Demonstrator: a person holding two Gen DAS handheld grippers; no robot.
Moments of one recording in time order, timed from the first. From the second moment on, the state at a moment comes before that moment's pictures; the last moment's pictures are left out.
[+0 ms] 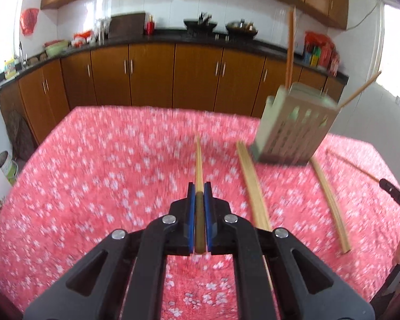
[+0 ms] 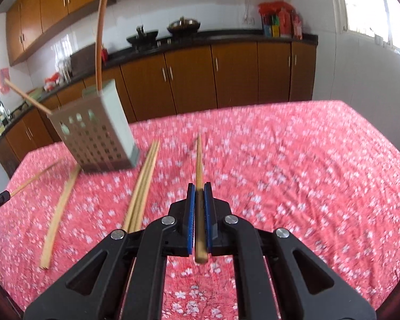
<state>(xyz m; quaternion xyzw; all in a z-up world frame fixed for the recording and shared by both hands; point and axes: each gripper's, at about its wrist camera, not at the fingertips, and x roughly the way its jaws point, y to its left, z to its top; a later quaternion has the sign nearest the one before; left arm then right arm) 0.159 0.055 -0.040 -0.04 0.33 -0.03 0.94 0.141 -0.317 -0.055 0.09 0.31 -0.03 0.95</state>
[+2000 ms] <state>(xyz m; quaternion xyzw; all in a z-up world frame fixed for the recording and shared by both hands) 0.245 -0.027 0.118 -0.10 0.17 -0.12 0.97 0.211 -0.247 0.077 0.12 0.11 0.06 0.98</state>
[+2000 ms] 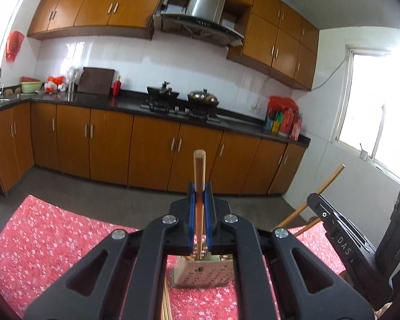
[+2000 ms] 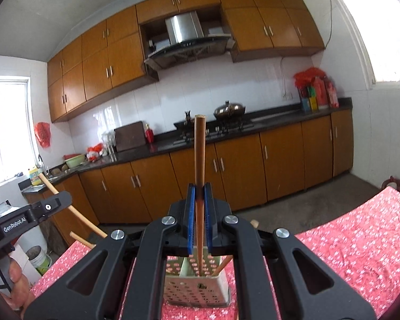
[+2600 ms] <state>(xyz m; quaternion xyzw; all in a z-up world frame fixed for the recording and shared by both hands) 0.205 0.002 0.119 -0.09 0.18 -0.09 0.98 0.167 -0.269 0.091 0.11 0.12 0.03 0.99</state>
